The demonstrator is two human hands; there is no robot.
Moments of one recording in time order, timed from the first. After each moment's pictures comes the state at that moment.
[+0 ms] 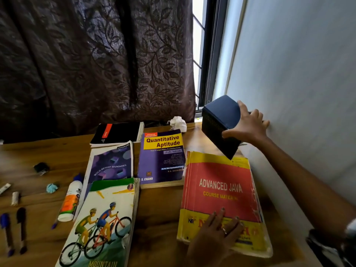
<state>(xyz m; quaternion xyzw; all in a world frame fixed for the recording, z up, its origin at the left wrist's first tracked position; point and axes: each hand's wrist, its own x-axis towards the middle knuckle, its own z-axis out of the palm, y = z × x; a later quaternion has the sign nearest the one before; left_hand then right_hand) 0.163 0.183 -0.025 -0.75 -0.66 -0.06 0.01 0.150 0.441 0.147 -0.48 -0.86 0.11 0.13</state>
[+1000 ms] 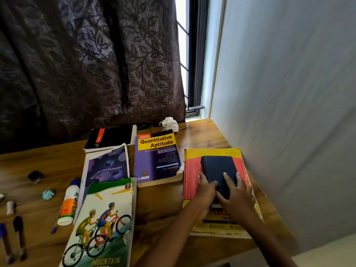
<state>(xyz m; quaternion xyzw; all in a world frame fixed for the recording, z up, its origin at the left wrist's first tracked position) 0.139 0.246 0.034 -0.22 -0.66 -0.51 -0.51 0.239 0.273 0.058 -0.53 -0.82 0.22 0.05</state>
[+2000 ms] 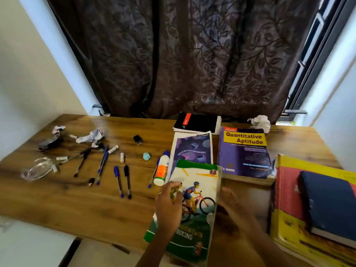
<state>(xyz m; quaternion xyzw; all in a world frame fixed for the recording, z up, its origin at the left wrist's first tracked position) -0.019 -0.016 -0.009 -0.13 -0.85 -0.51 -0.02 0.089 0.141 0.033 -0.31 -0.72 0.63 0.02</state>
